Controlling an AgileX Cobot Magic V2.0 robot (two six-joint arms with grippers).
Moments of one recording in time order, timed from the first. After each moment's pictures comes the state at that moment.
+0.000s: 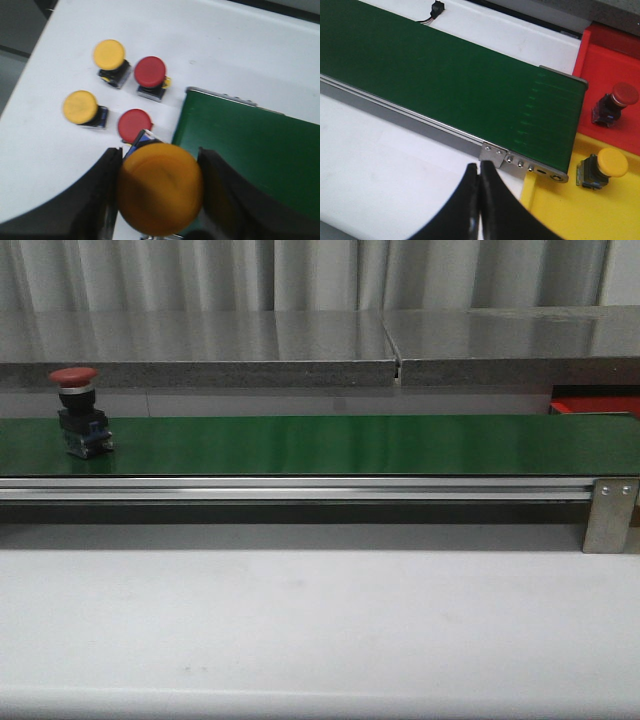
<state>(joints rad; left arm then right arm) 0.33 1.79 -1.68 -0.13 0.94 0.12 -0.05 0.87 -0.80 0.39 0.66 -0.53</state>
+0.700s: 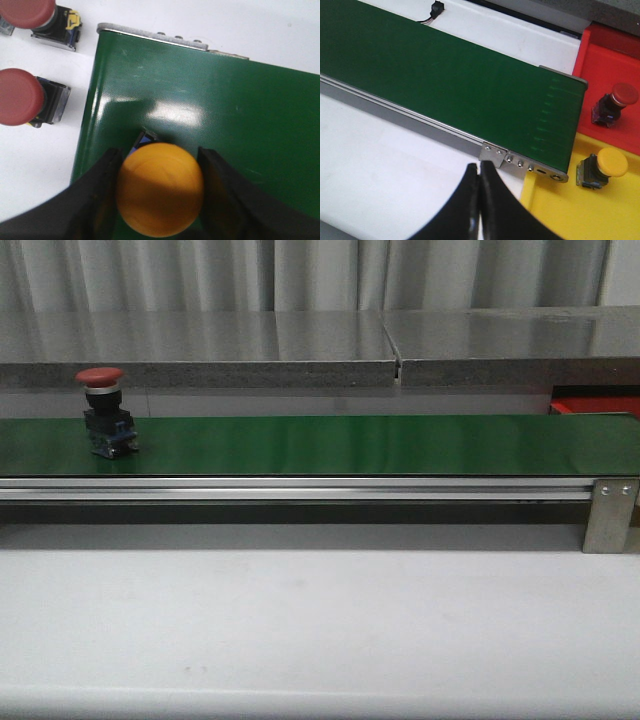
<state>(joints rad) 0.24 1.97 -1.68 -0.19 0.99 0.13 -0.05 0.87 -0.80 0.39 0.66 -0.53</state>
